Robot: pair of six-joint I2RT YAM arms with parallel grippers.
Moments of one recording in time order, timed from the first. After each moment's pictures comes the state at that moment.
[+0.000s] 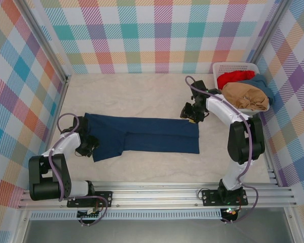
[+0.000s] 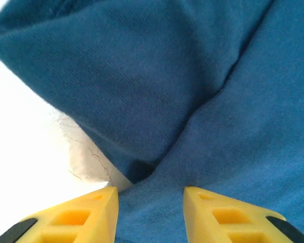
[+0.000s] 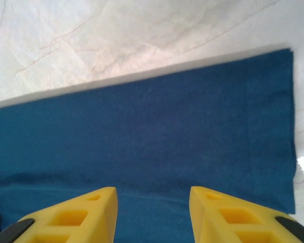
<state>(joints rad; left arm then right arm) 0.10 1.34 0.68 -0.69 0.03 -0.87 0.32 1.80 1.41 -0.90 -0.22 0.59</state>
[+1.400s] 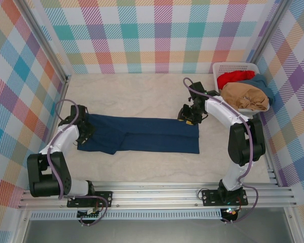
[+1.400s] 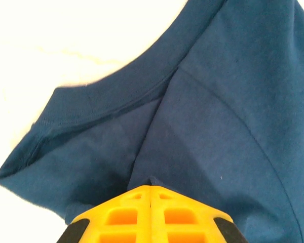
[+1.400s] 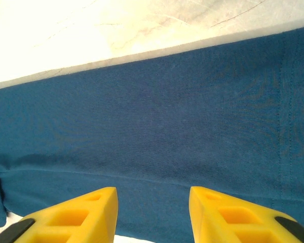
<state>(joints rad) 0.09 1.40 0.87 -0.66 -0.11 -0.74 0.34 1.78 1.39 -0.89 -0.26 0.60</state>
